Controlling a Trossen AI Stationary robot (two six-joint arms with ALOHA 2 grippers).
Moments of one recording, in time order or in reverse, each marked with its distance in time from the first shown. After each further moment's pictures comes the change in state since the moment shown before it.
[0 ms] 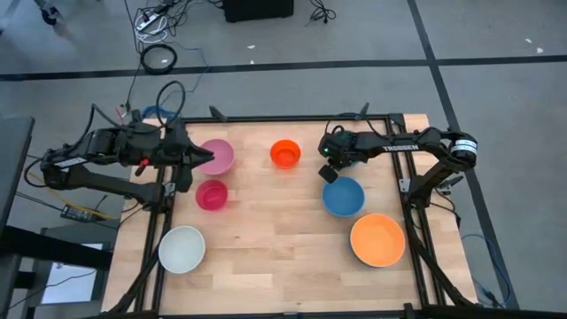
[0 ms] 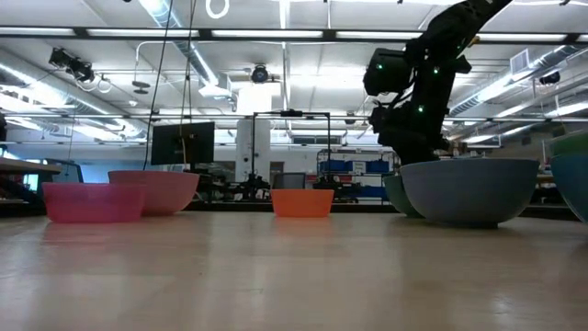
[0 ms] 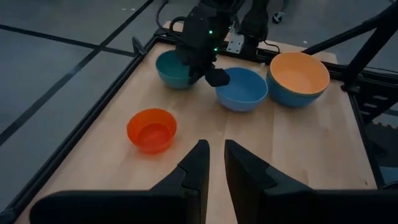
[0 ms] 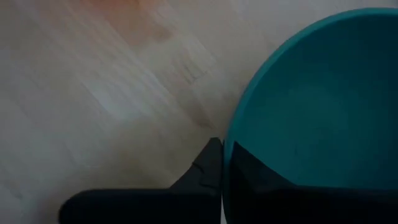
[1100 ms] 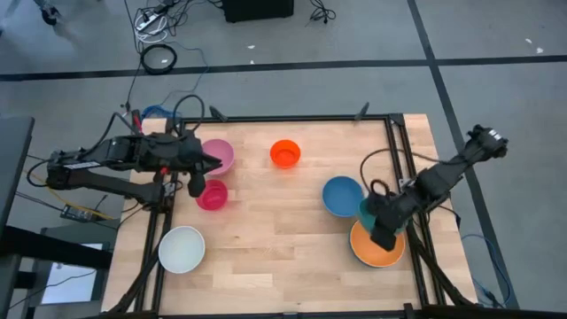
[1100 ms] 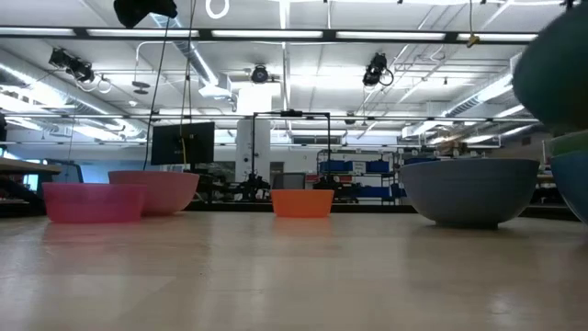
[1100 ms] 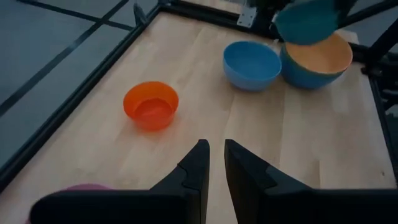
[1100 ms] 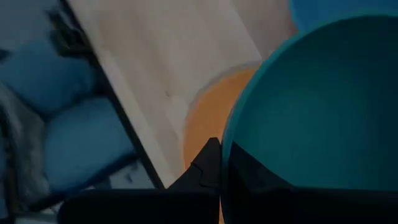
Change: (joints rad) left arm 0.000 0.000 -0.159 0.081 -0.009 -0.060; right arm 0.935 -0.427 0.166 -0.482 -0.258 0.858
